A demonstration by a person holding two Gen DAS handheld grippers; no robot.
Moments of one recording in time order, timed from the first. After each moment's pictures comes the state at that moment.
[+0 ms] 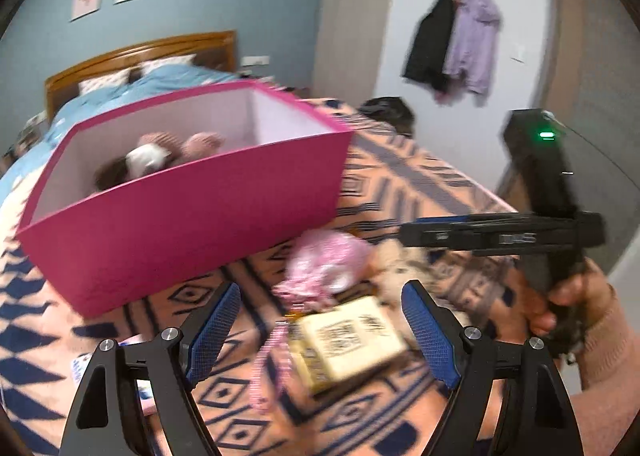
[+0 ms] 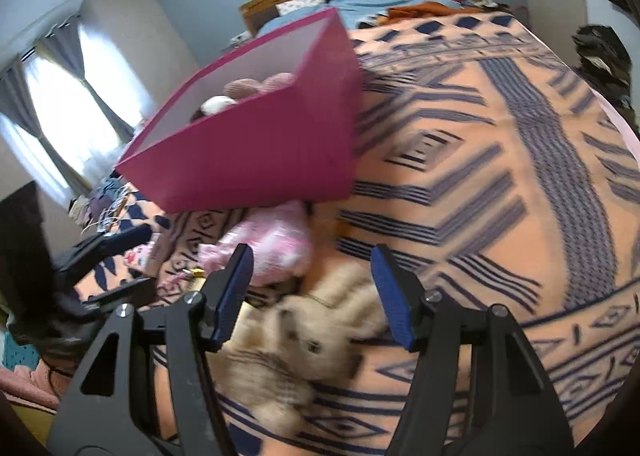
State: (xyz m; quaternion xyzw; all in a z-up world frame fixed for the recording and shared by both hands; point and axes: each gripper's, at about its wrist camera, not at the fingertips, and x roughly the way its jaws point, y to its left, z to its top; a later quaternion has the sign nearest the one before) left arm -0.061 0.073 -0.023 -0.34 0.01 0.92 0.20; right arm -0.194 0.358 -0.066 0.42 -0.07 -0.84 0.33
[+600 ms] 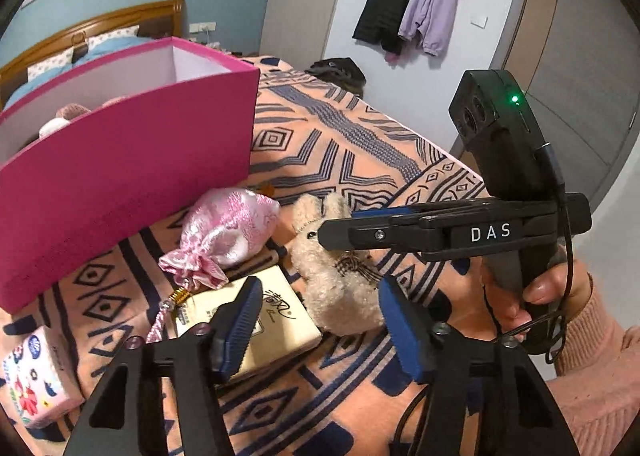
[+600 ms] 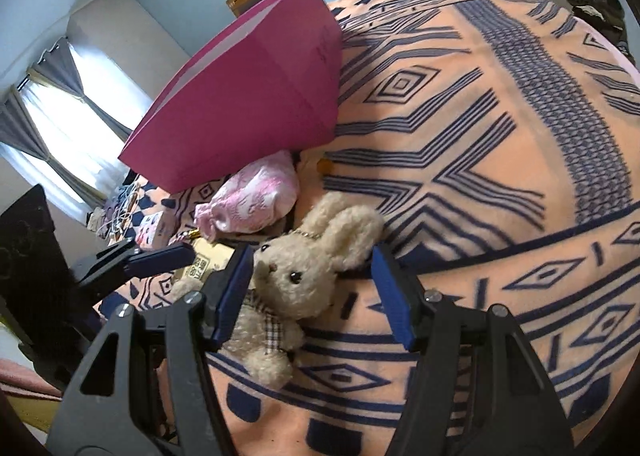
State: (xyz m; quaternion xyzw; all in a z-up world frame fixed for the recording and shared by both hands) left arm -0.070 0.121 -0.050 -0.40 0.00 0.87 0.28; right arm -0.180 0.367 -0.089 0.46 -0.12 -0.81 0.35
